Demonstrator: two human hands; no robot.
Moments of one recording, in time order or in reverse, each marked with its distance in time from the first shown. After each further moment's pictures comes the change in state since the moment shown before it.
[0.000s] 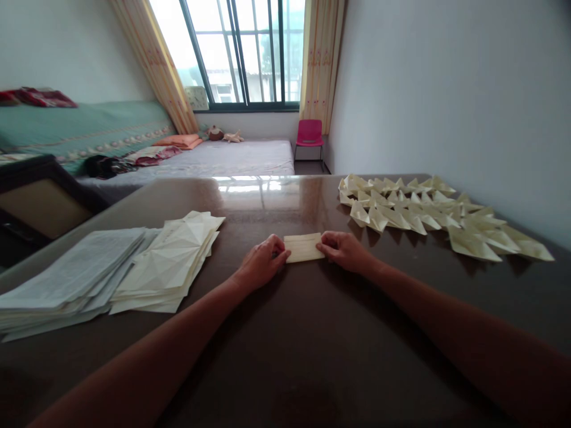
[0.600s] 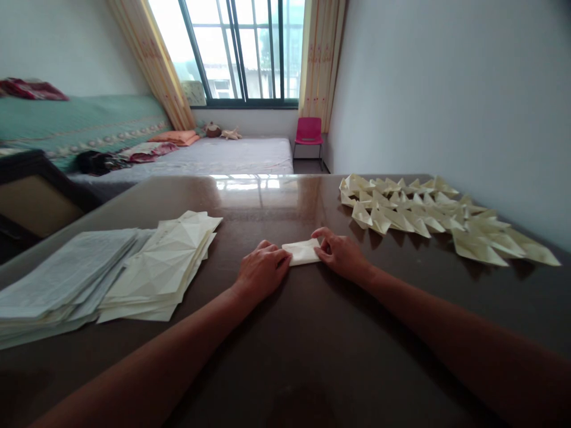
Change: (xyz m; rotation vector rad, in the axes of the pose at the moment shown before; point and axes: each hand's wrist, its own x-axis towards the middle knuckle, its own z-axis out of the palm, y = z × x) left_hand -0.009 0.010 0.004 0.350 0.010 0.099; right_hand 0.006 -0.001 0.016 -0.303 0.104 0.023
